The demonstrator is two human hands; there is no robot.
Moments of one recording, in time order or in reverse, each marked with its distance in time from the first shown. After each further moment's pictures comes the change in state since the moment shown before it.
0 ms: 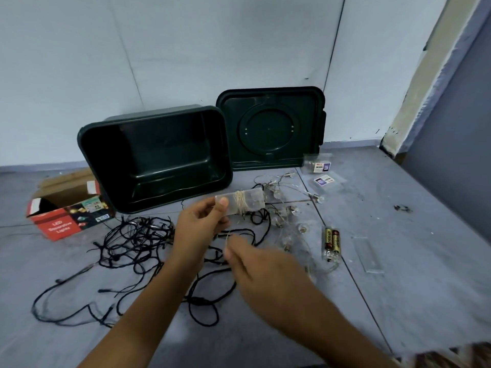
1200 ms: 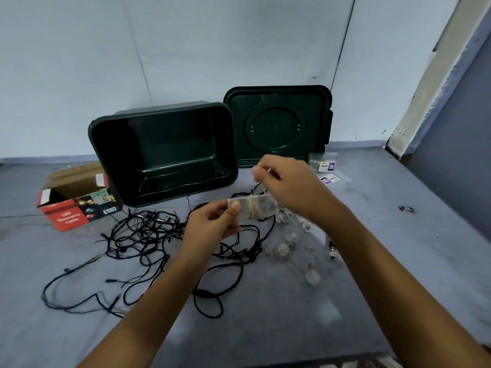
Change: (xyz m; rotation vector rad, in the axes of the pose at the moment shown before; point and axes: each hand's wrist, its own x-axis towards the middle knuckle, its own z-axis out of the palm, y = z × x) left_hand -0.010 -0.005 -0.003 -0.016 -0.108 -0.006; right_hand 0.076 0.040 -0.055 0.059 0.160 0.042
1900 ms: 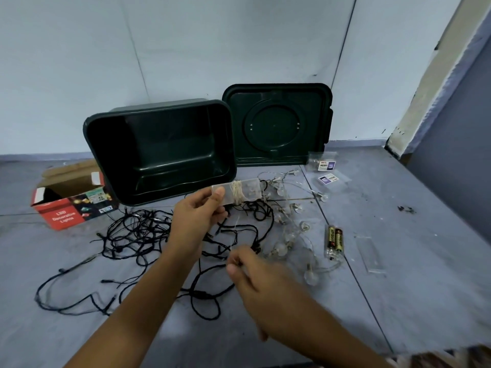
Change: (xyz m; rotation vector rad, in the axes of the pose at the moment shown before) left_hand 0.016 0.006 -0.007 -0.101 0.146 -0.001; right_hand -0.099 -0.033 0.053 0.200 -0.307 0.138
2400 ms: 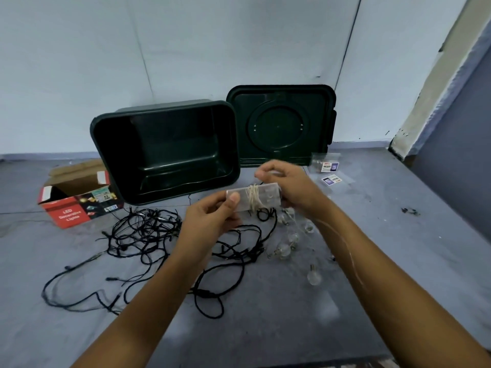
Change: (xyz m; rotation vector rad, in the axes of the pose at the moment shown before) left_hand -0.015 0.005 0.003 -0.037 -0.159 -0.011; right_hand 0.115 0.051 -0.078 0.427 0.195 -0.041
